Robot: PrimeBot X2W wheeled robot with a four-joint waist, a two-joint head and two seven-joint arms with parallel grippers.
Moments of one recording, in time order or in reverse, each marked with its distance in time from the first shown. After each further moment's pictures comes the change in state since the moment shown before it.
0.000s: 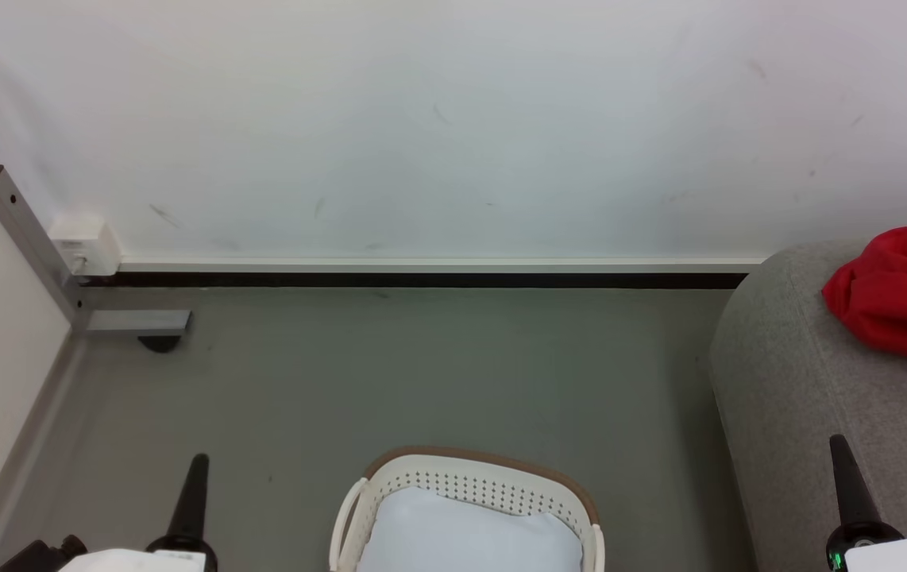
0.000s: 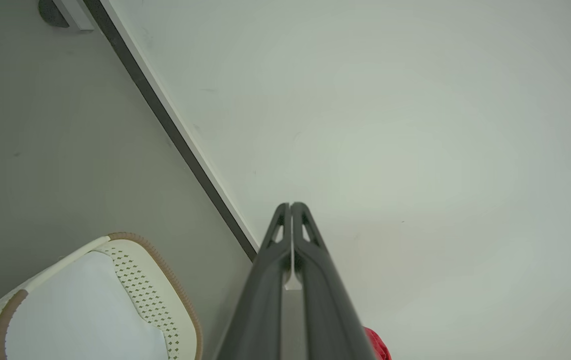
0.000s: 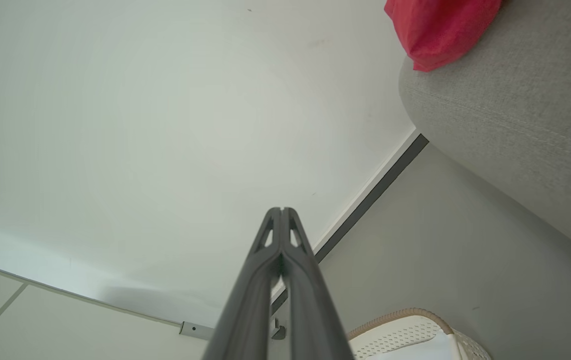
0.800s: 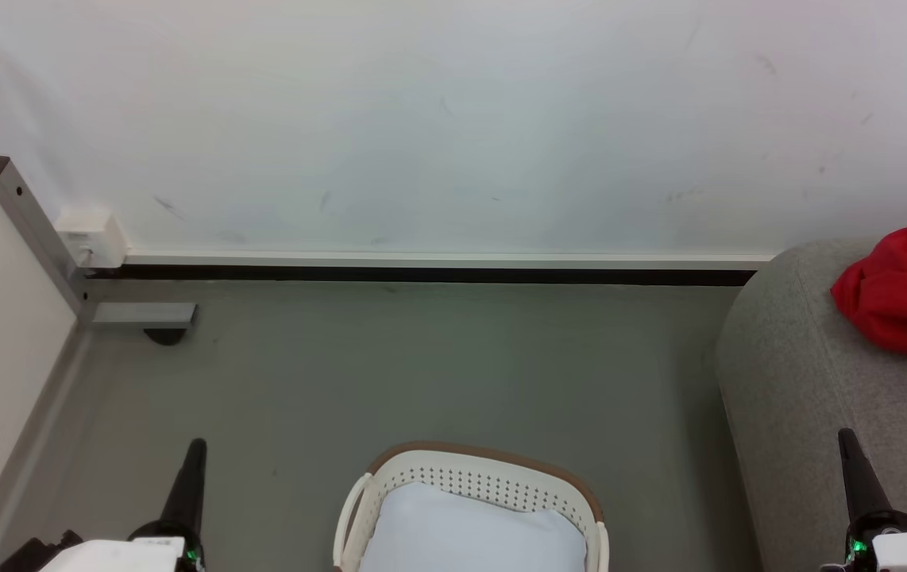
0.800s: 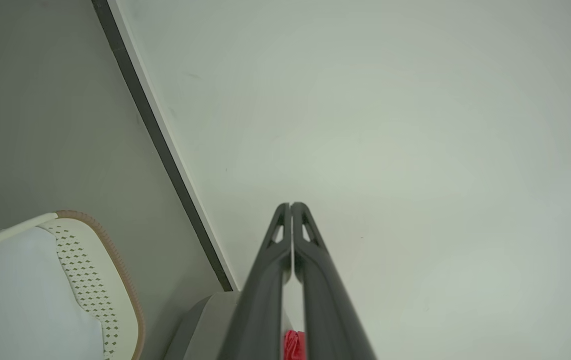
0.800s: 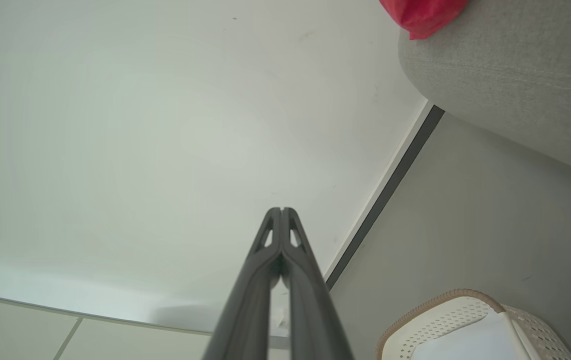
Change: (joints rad) left arm -0.033 -0.011 0.030 0.015 -0.192 -0.019 0.056; right arm -0.020 0.014 -0.043 0.007 0.191 0.000 0.059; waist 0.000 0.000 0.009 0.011
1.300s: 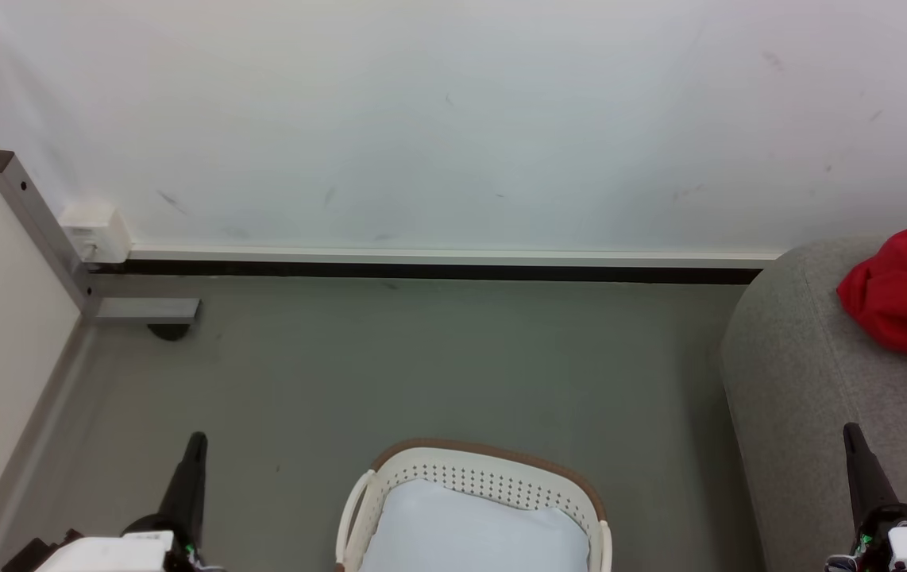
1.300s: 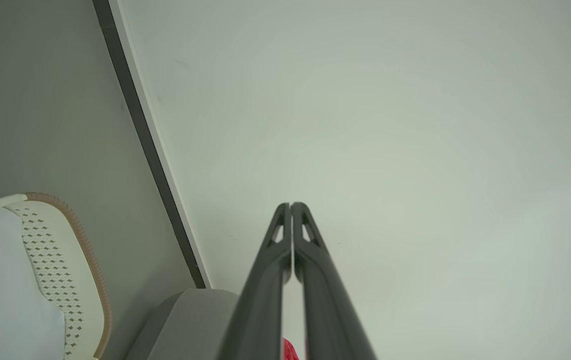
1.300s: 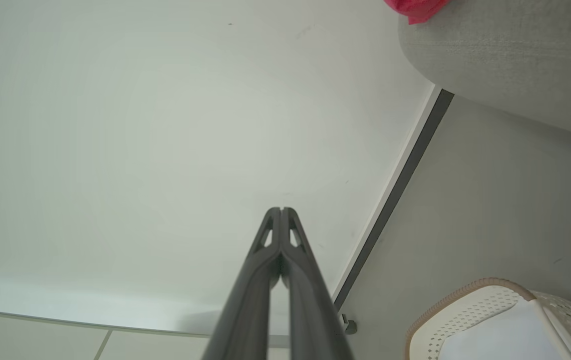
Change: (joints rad) left arm -0.014 -0.008 0.014 0.011 -0.105 -0.012 0.031; right arm -0.013 0.006 -0.024 0.006 0.096 0.000 0.030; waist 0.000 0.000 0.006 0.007
